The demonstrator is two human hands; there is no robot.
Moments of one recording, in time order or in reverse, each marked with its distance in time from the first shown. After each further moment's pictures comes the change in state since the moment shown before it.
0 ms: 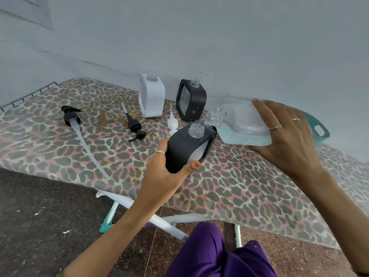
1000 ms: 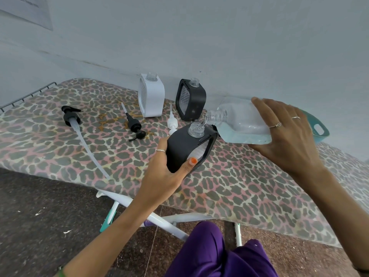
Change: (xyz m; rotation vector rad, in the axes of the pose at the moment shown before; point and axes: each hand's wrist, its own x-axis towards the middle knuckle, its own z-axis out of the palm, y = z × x) left_hand 0.001 -0.001 -0.002 0.012 -0.057 -0.003; right_hand 0.000 0.004 0.002 -0.021 0.033 -0.018
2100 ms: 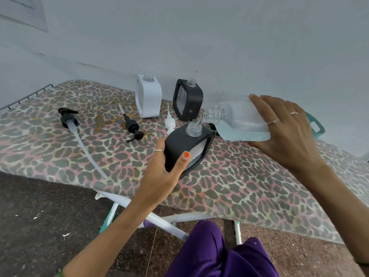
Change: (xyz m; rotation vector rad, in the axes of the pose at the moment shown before) left_hand -0.001 0.003 0.000 -0.057 -0.021 -0.011; right_hand -0.001 0.006 0.001 -0.030 0.030 -0.015
